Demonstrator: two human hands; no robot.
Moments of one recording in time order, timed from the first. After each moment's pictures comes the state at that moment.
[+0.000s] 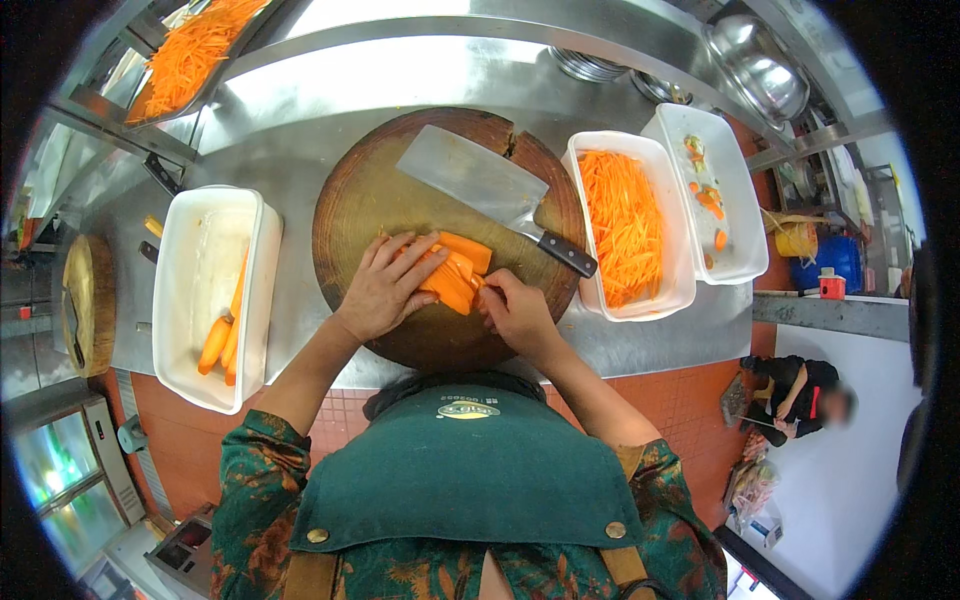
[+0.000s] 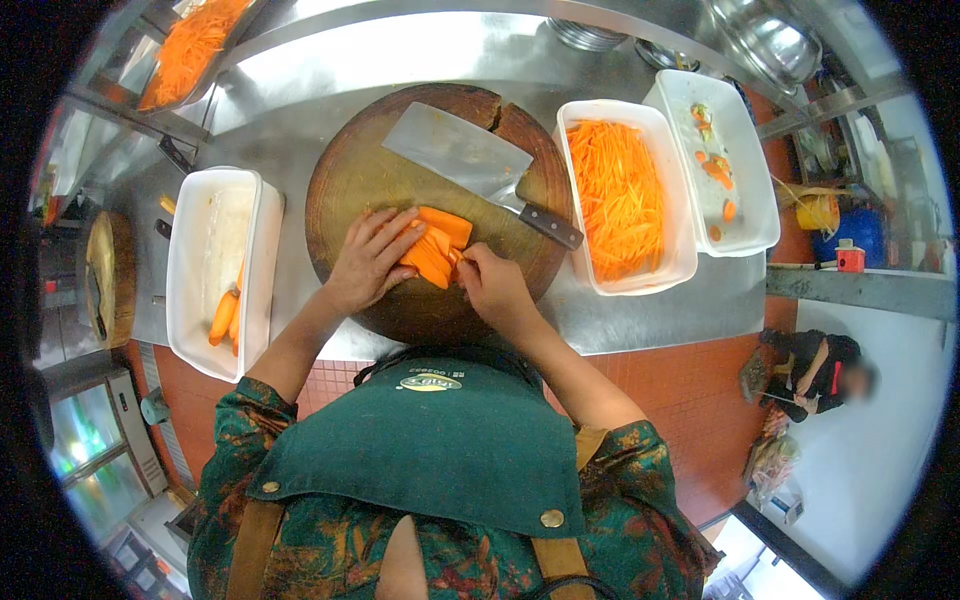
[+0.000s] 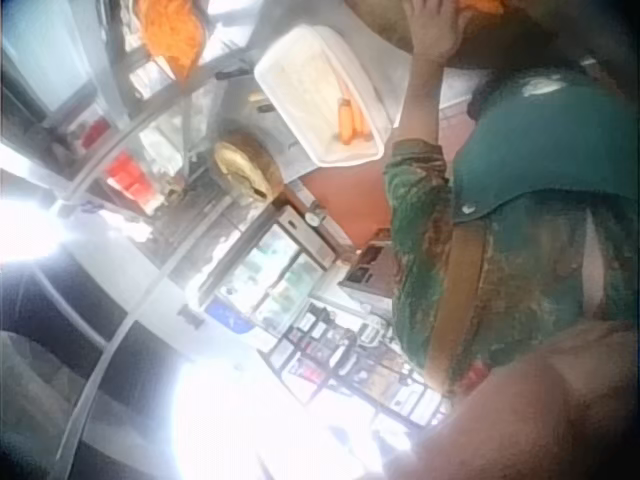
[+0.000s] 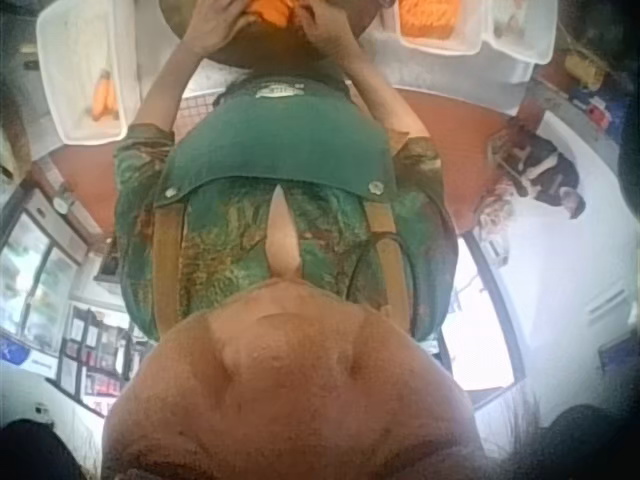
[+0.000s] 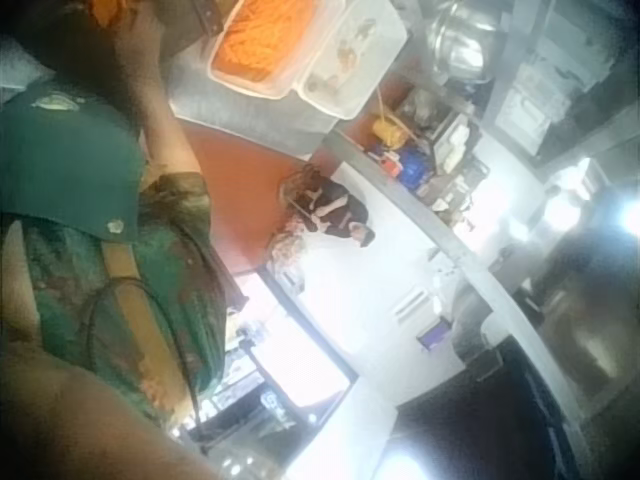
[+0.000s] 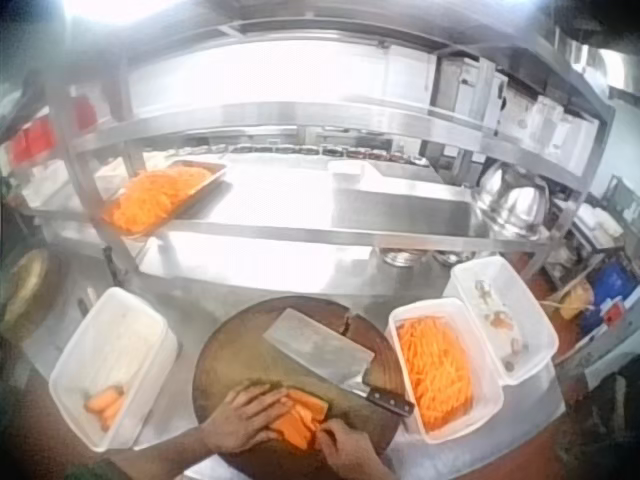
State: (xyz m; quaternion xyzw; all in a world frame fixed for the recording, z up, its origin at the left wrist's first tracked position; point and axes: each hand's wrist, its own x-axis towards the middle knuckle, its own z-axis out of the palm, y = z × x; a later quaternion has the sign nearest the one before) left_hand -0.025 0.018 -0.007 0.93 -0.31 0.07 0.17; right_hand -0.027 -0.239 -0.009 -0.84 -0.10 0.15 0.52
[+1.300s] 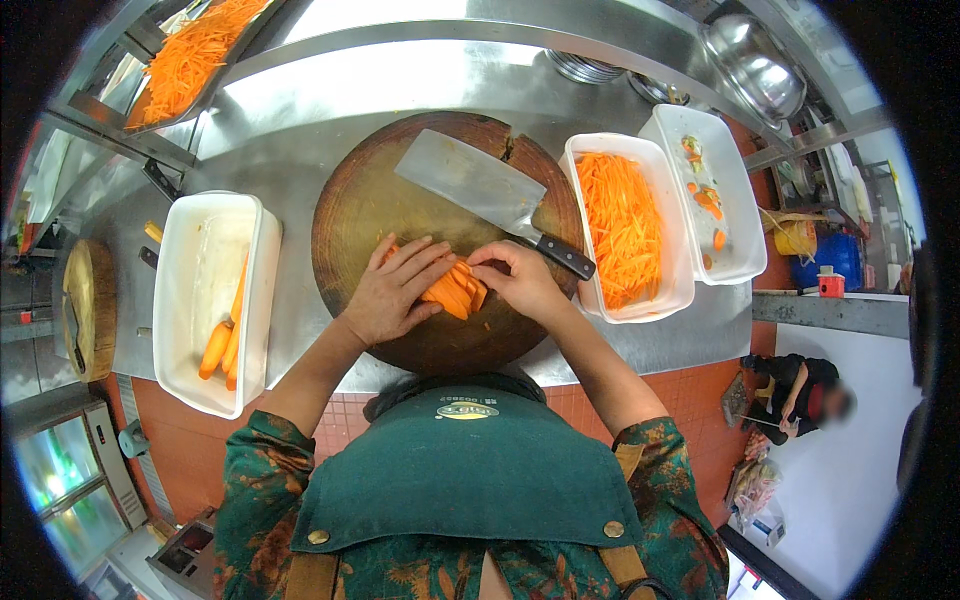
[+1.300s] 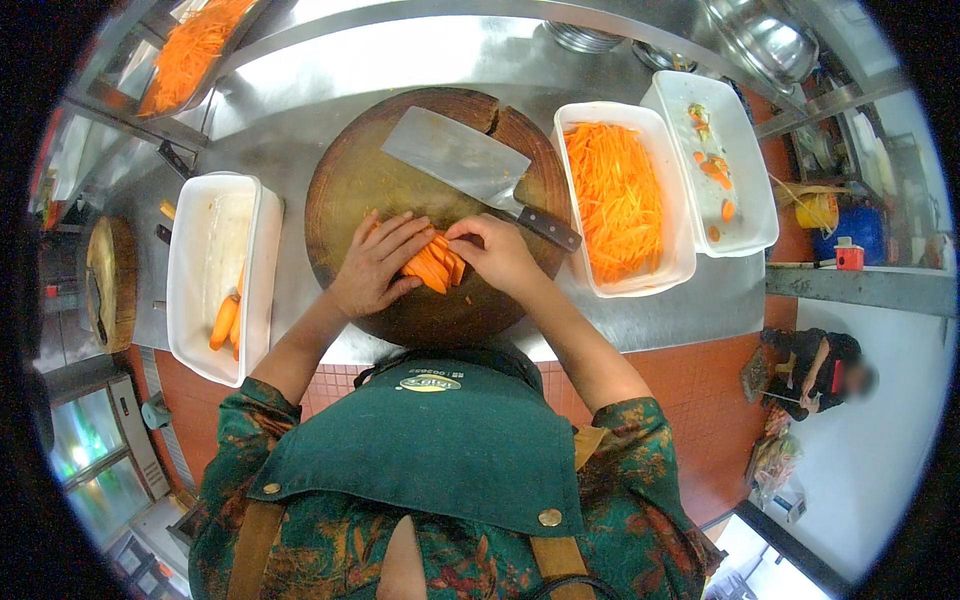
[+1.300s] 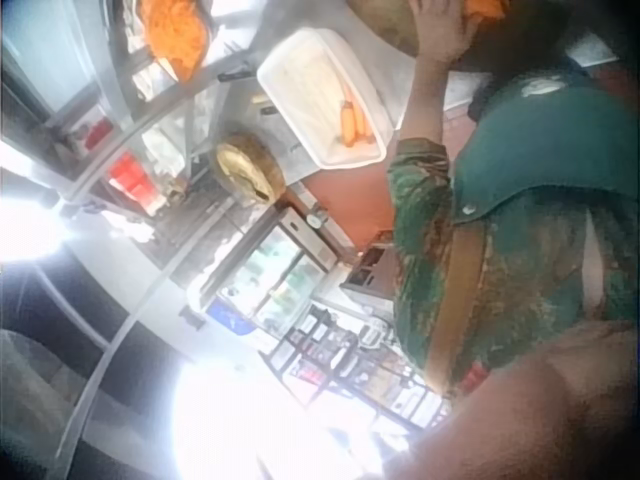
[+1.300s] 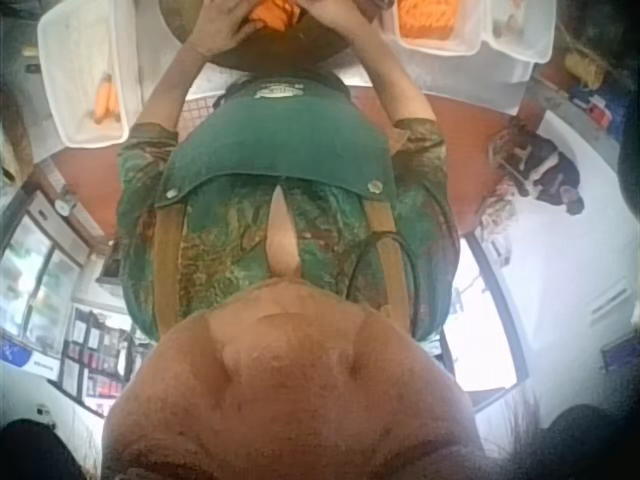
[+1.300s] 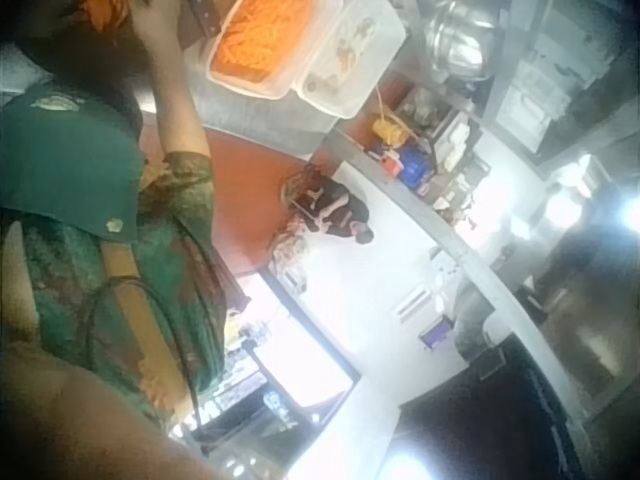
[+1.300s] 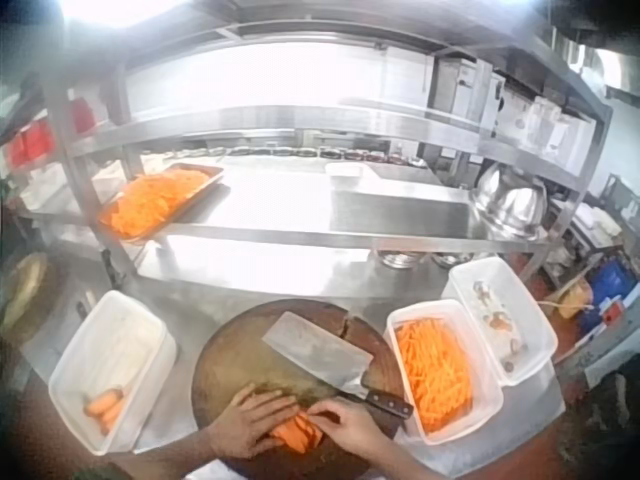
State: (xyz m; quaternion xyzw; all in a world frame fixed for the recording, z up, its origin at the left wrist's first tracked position) left_hand -0.021 0.012 -0.005 0.92 -0.32 0.03 0.20; right_hand 0.025 -0.238 -0.016 -0.82 -0.21 0.11 0.53
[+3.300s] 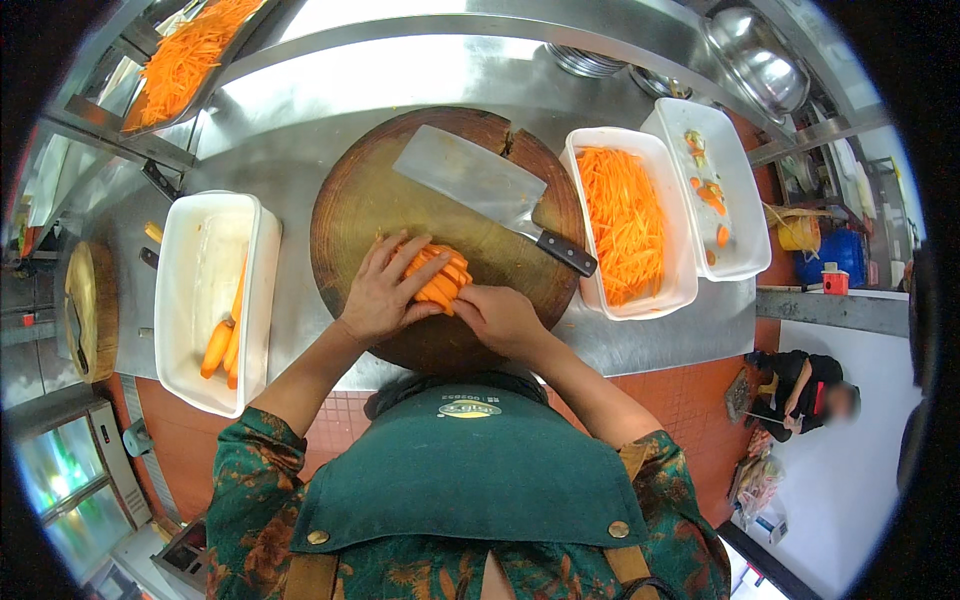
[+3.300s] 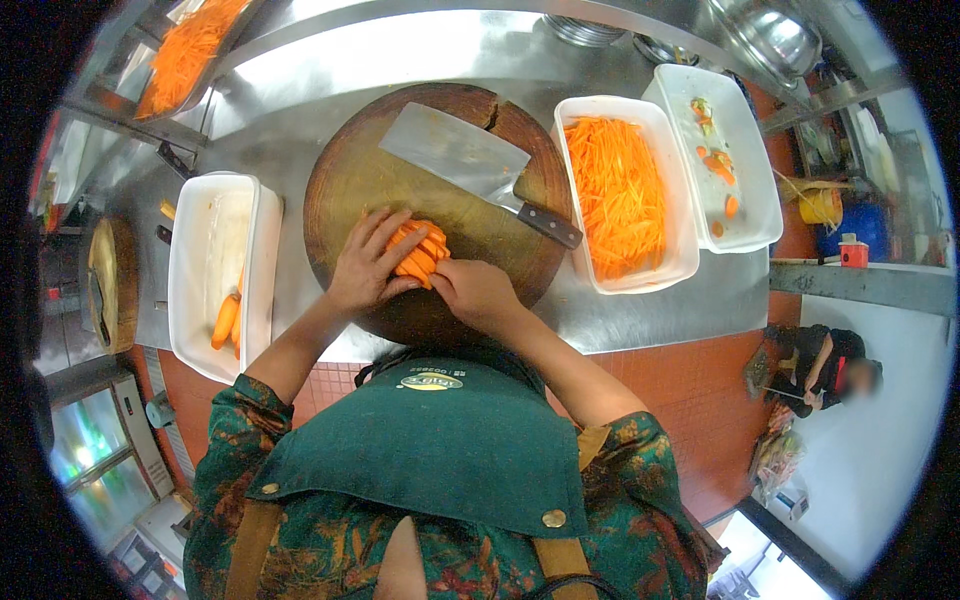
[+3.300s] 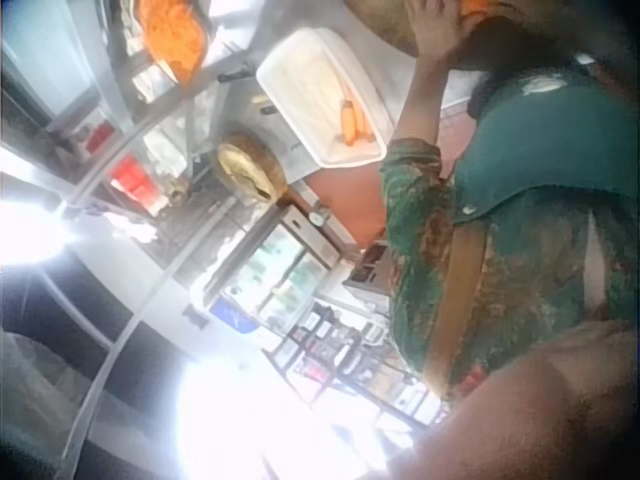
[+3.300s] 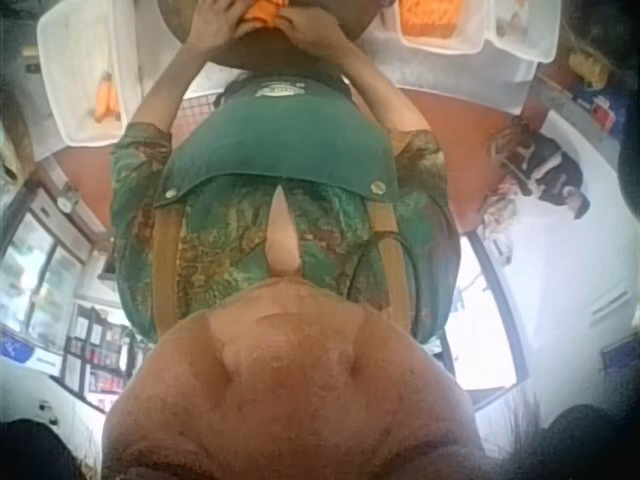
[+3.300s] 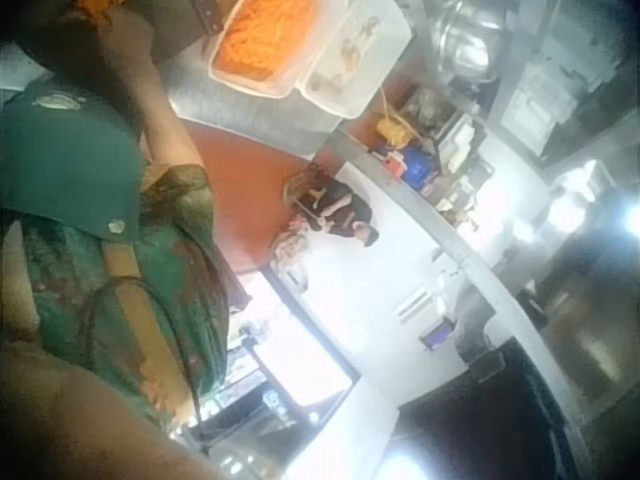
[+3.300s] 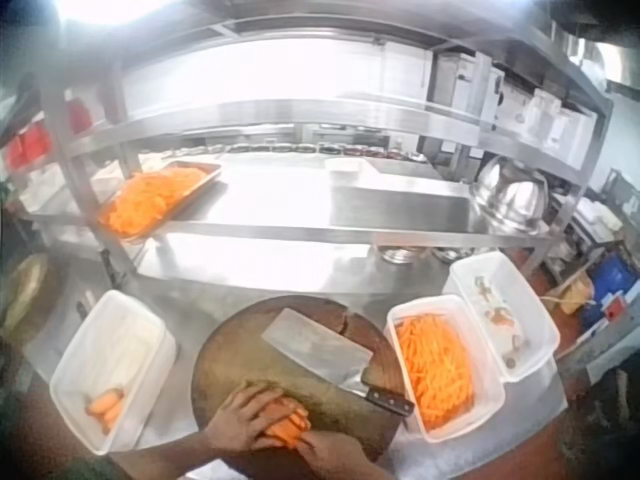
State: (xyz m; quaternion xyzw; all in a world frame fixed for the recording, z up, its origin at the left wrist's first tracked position) left_hand -0.026 0.016 -0.021 0.94 -0.29 0.08 0.19; right_hand -0.021 -0.220 -0.008 -0.87 -0.25 0.17 0.39
